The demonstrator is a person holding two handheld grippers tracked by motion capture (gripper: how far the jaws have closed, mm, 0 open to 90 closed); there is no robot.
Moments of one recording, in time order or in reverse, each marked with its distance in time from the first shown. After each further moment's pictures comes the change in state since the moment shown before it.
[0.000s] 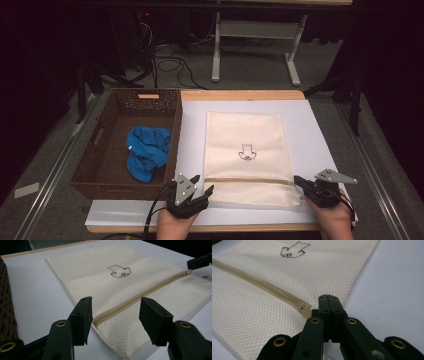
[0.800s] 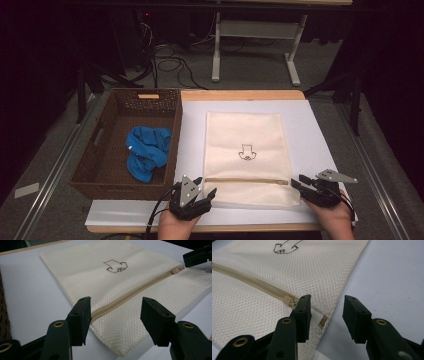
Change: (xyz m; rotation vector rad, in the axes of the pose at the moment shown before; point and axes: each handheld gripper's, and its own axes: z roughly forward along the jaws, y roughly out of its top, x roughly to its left) left arm -0.005 -0.002 0.004 0.029 -0.009 0.021; right arm -0.008 -0.007 0.004 0.021 -0.005 0.060
